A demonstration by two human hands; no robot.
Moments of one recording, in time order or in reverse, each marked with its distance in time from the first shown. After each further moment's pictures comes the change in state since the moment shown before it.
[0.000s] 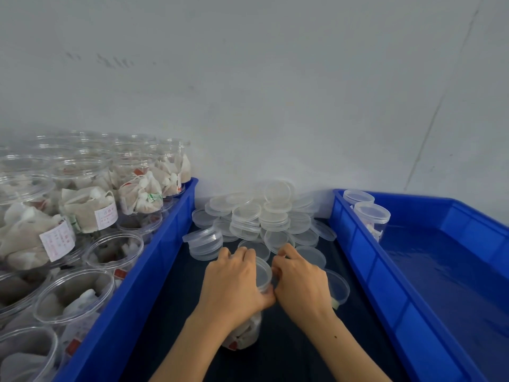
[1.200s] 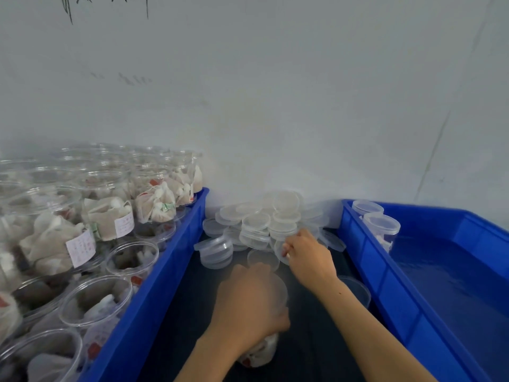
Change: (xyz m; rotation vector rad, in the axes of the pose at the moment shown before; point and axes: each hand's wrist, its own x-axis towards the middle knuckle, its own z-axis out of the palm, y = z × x) left_hand -0.013 0.000 0.003 -0.139 -0.077 0.011; right_hand 0.058 0.014 -0.004 0.108 -0.011 0.064
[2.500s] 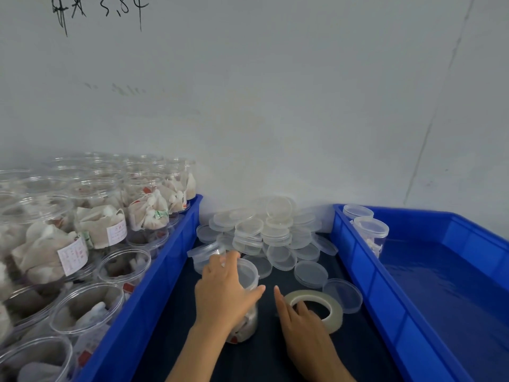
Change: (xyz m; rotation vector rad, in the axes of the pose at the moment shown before) left_hand 0.018 -0.017 0.005 -0.116 0.154 -0.279; right_hand -0.086 0.039 0.074 -0.261 -0.204 -0.239
